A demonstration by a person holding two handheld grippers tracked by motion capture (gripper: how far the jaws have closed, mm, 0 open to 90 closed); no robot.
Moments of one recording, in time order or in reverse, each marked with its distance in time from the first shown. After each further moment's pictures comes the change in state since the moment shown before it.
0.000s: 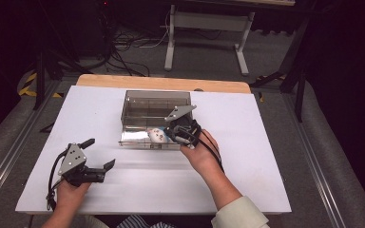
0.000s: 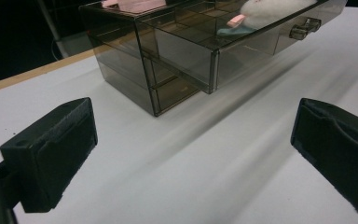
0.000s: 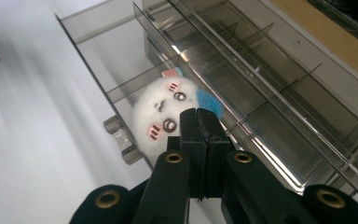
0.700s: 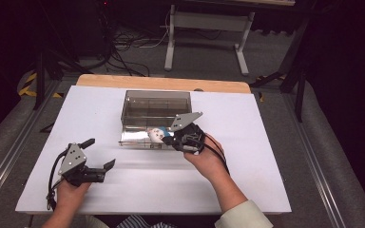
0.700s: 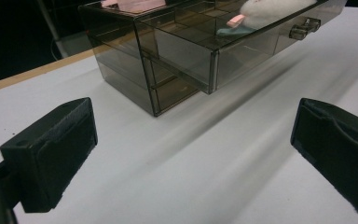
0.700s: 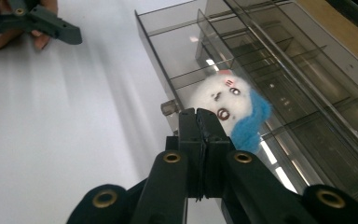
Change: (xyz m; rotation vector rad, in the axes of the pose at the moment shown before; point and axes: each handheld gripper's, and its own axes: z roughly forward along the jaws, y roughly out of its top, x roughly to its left) left arm 0.000 0.000 0.000 -0.001 -0.002 -0.005; right arm 0.006 -0.016 -0.012 -0.065 0.164 -0.140
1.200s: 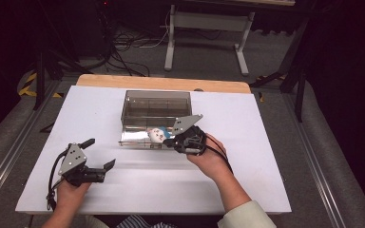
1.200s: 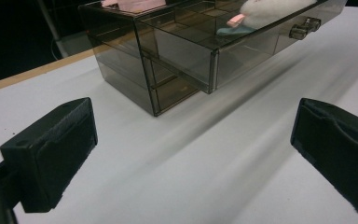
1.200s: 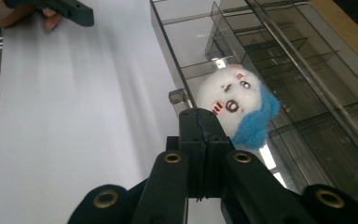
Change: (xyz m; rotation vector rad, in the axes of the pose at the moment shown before) left arm 0.000 0.000 0.000 0.002 0.000 0.004; right arm 0.000 -0.005 0.000 0.017 0.028 -0.080
